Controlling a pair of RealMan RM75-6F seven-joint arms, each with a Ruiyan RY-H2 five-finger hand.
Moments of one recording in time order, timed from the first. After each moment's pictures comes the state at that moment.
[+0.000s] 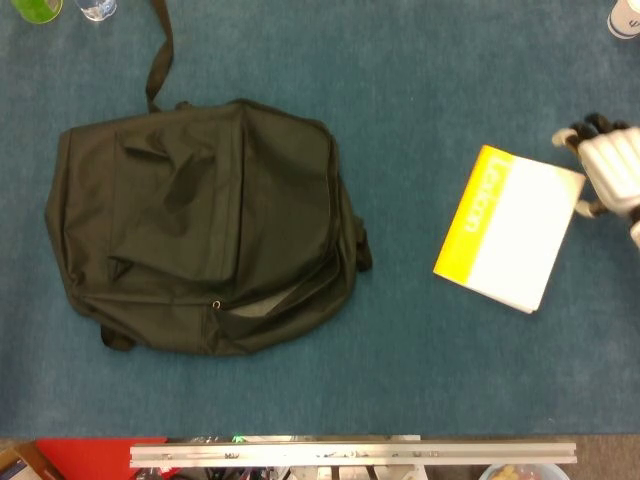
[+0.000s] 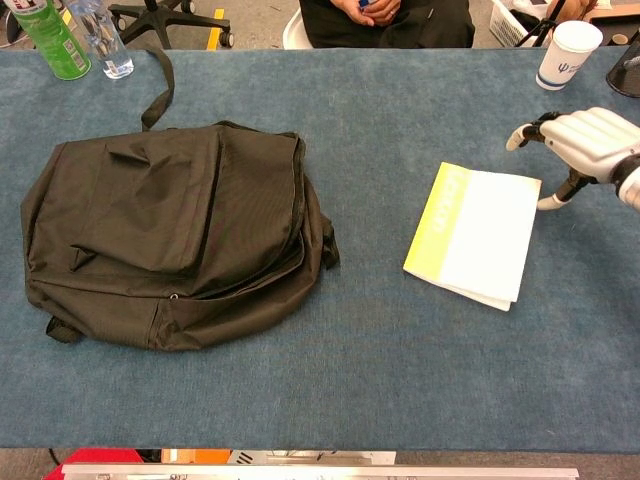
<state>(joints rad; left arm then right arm) -0.04 -1.04 -0.02 -1.66 1.55 1.55 -0.04 0.53 -1.47 0.14 -1.19 -1.28 0.86 -0.28</state>
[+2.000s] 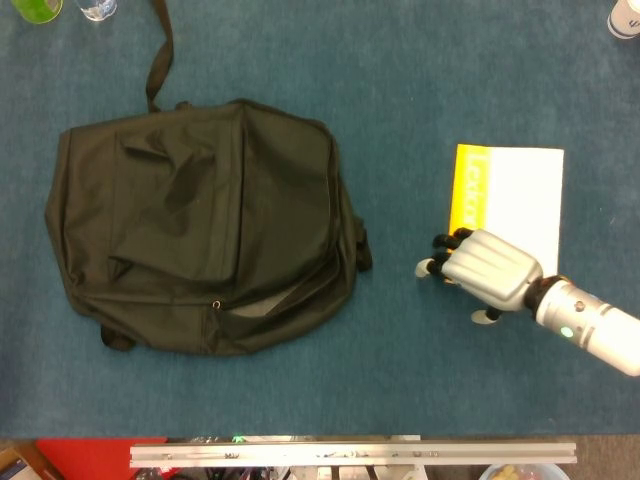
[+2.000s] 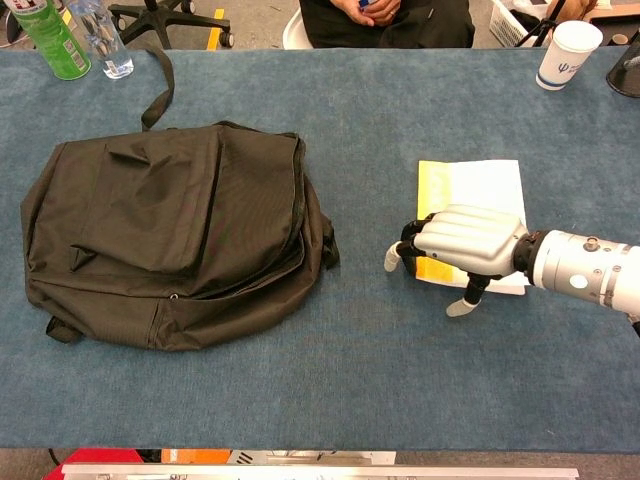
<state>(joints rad) -0.03 -1.04 -0.01 -1.63 1.57 1.56 -0.06 0.67 -1.36 -0.07 -1.60 -1.56 0.72 -0.23</state>
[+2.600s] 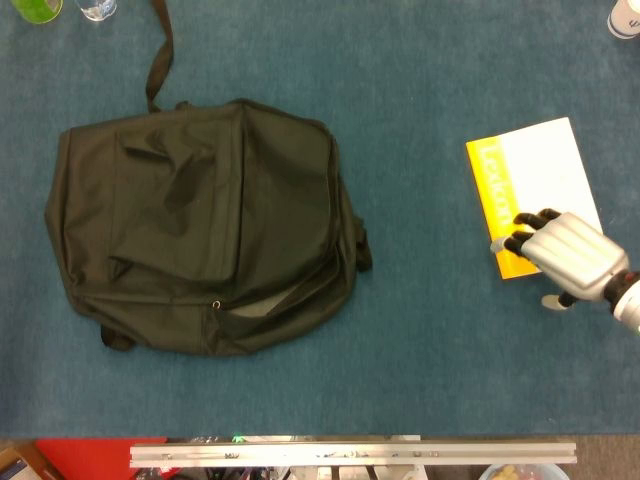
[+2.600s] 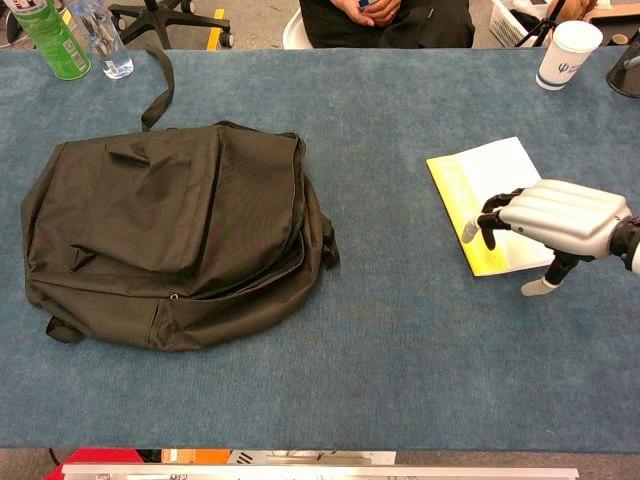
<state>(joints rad) -0.04 -1.04 -0.01 -1.65 1.58 1.55 -0.03 0.58 -1.20 -0.13 -1.60 -1.57 0.88 -0.17</state>
